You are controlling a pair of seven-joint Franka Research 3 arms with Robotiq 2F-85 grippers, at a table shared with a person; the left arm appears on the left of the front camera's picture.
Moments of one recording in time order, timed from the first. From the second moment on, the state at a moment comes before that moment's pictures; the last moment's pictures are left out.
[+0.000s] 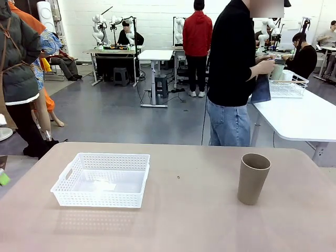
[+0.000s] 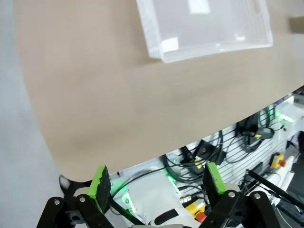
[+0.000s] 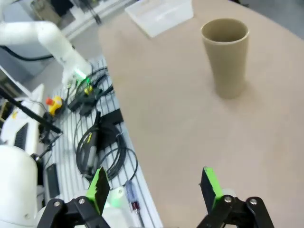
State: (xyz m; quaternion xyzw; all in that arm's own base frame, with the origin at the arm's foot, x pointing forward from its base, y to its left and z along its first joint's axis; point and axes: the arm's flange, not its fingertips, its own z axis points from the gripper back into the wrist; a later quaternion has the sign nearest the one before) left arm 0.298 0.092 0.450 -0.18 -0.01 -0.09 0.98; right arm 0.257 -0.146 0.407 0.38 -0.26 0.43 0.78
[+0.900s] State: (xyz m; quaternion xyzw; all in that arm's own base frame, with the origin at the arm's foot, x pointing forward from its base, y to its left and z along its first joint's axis) left arm 0.379 -0.005 0.386 -0.05 0.00 -0.02 1.00; right arm 0.261 -0.146 0.403 0.40 -0.28 0.41 0.78
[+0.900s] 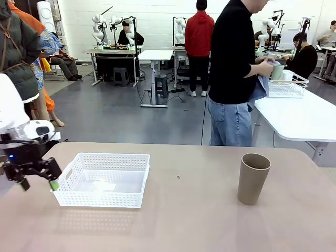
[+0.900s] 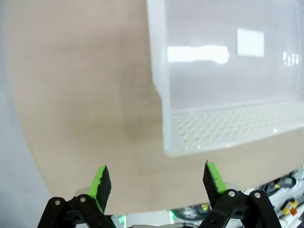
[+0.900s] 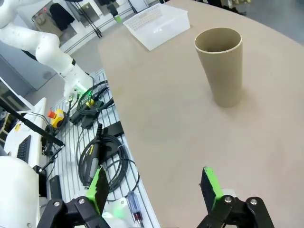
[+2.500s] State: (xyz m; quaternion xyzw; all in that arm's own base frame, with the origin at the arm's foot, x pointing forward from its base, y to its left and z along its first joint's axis) left arm 0.399 -0.028 0.380 -0.04 -0.06 -0.01 1.00; right arm 0.387 -0.079 0.356 0.41 -0.31 0.54 0.67
